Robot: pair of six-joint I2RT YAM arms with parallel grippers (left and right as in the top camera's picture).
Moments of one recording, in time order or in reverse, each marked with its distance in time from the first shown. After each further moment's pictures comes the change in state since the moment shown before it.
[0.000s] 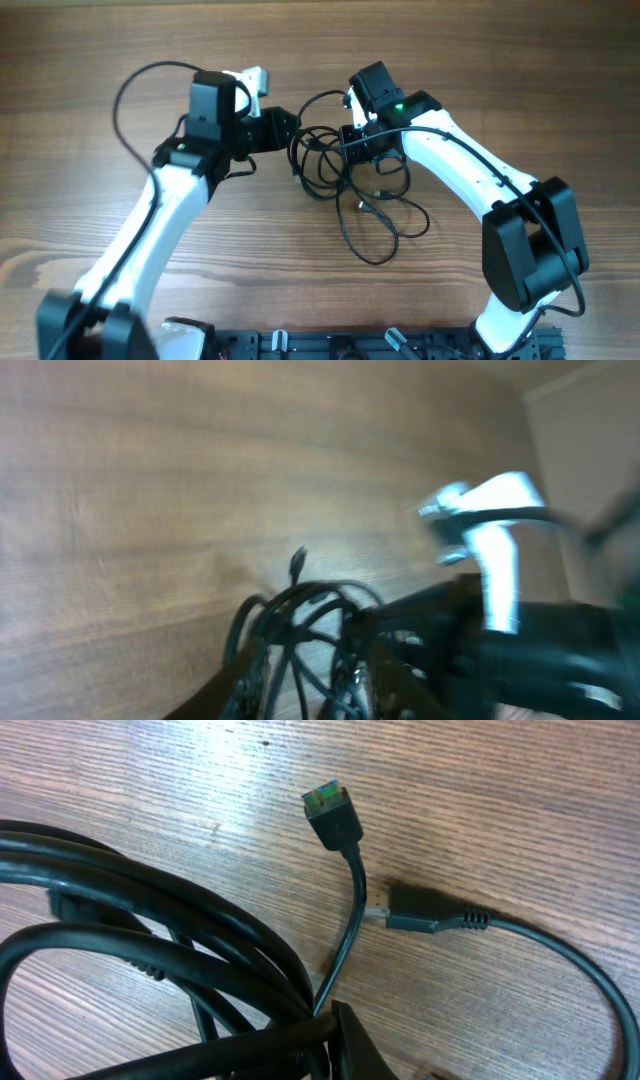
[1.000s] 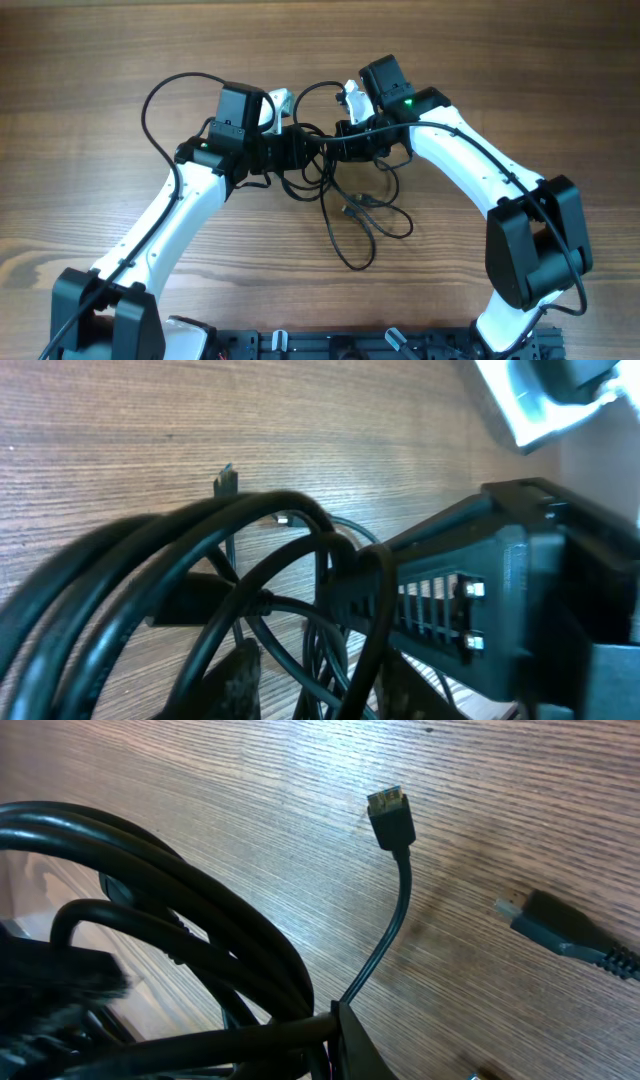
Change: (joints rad) left arm -0.092 0.077 0.006 -0.126 0.022 0.005; right arm -0.040 0.000 0.000 0.048 -0.338 -0.002
